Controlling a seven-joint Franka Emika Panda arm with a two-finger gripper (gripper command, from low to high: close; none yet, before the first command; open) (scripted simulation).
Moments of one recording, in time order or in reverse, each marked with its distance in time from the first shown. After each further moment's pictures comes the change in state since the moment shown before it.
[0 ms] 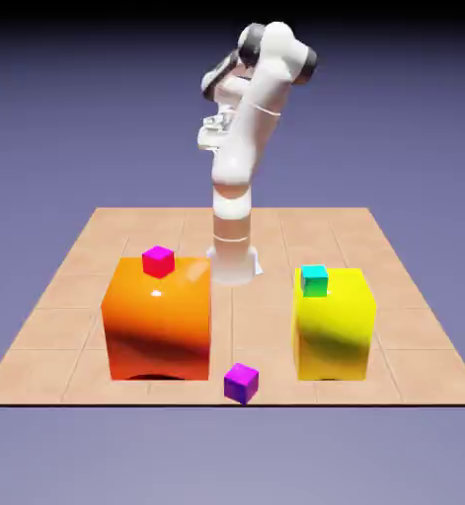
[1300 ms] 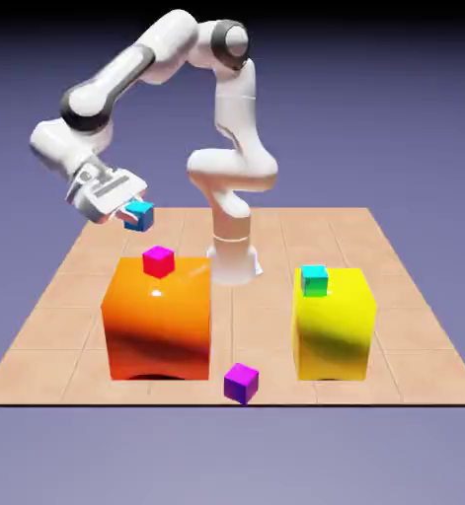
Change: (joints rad) arm 1.373 0.093 0.595 -0.106 0.679 0.131 0.464
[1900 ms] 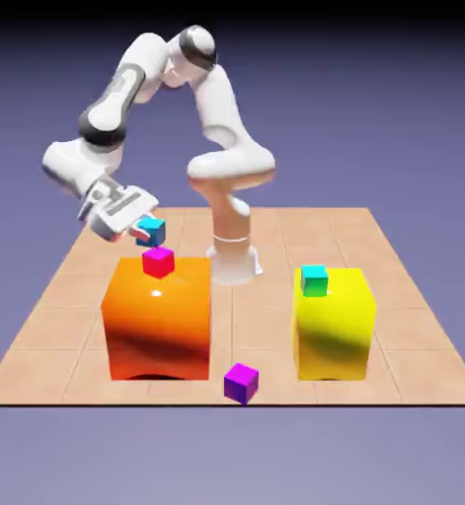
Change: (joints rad) arm 0.652 -0.337 -0.555 -0.117 -0.232 0.284 0.217
